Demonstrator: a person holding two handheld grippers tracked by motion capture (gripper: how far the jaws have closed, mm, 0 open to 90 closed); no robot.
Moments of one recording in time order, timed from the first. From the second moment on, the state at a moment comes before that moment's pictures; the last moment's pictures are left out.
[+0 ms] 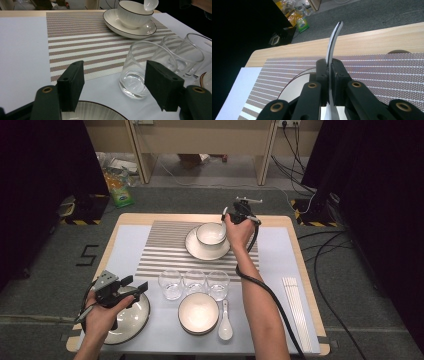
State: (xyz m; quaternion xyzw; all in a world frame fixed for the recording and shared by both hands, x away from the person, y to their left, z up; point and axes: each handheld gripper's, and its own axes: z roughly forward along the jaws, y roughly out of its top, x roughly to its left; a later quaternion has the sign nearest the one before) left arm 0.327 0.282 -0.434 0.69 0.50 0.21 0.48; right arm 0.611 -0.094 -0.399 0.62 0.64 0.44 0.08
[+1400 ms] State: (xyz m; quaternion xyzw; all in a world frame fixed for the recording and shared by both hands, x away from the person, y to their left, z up) left arm 0.327 0.282 -0.435 0.69 0.50 0.21 0.48; right arm 0.615 -0.089 -0.411 0.63 0.64 0.43 0.09
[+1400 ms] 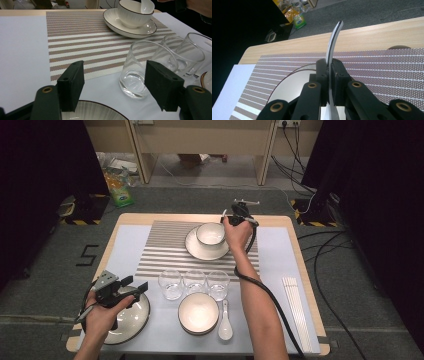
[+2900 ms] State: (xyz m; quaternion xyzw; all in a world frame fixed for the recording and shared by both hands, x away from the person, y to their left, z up) left arm 0.327 0.283 -0.436 0.69 0.50 0.21 0.48; right arm 0.602 -0.092 -0.416 0.63 0.66 0.40 0.11
